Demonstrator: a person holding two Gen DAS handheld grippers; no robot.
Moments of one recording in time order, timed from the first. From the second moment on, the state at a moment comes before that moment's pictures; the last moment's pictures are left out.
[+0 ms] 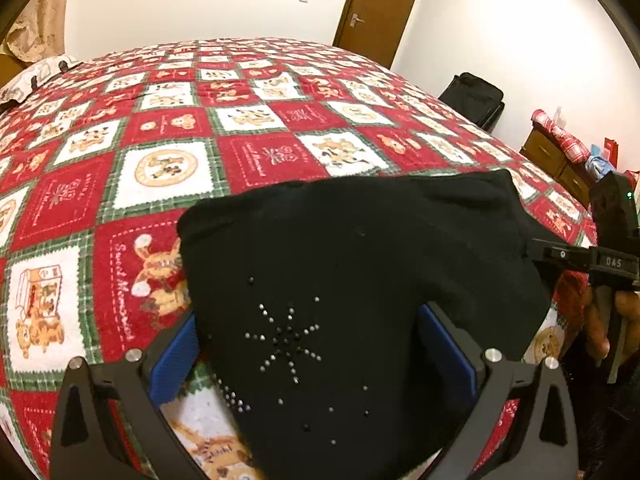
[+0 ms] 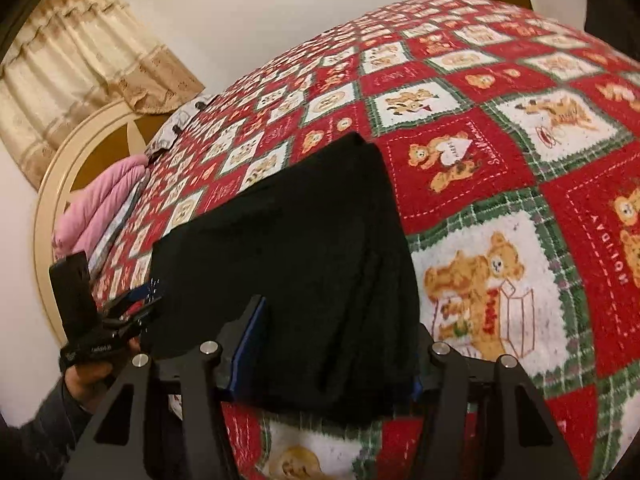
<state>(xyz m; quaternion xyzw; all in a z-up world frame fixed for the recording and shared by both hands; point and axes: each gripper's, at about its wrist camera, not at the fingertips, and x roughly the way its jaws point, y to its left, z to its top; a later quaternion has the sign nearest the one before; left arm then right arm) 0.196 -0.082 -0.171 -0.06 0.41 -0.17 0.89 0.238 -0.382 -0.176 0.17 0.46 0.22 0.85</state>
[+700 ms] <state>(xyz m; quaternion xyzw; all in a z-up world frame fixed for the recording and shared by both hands) 0.192 -0.051 -0.171 -0.15 0.40 -0.18 0.89 0.239 -0.387 -0.179 0.19 0.45 0.23 0.84</state>
